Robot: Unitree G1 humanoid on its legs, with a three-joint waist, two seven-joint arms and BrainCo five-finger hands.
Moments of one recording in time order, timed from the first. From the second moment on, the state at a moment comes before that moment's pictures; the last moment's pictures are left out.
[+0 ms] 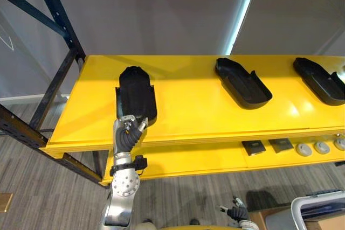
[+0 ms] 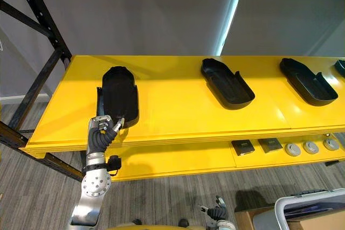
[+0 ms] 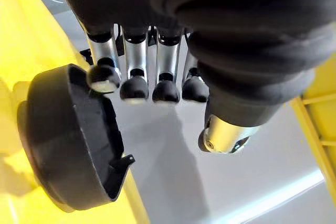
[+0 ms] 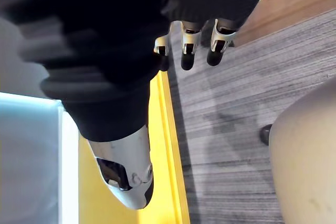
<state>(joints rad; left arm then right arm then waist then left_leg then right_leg) 0.18 0.02 -0.09 -0.10 0.45 -0.10 0.35 0.21 0.01 -0.10 0.84 -0.02 -0.10 -0.13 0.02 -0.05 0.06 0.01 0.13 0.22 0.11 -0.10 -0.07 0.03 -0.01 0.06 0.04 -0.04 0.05</state>
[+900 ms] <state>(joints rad) -0.11 0.19 0.01 0.31 0.49 -0.01 0.35 0.19 -0.01 -0.08 0.85 -0.04 -0.08 -0.13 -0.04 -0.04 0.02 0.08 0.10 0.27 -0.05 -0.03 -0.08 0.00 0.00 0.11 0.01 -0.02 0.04</state>
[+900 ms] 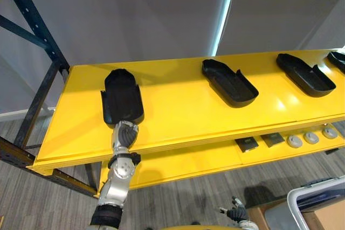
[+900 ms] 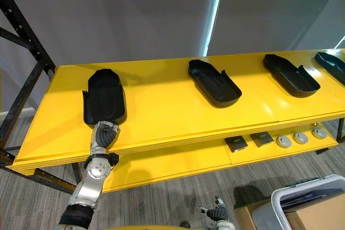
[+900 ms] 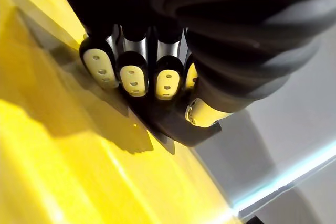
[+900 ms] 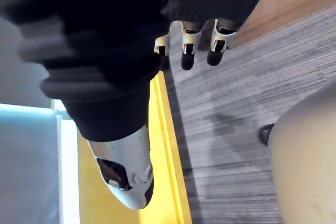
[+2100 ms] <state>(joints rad) 0.34 0.04 0.43 -0.35 0.15 -0.16 0.46 0.19 0.01 -0.12 0.83 -0.04 -0.07 -0.13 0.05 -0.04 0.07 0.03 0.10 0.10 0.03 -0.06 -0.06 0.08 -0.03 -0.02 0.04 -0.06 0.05</state>
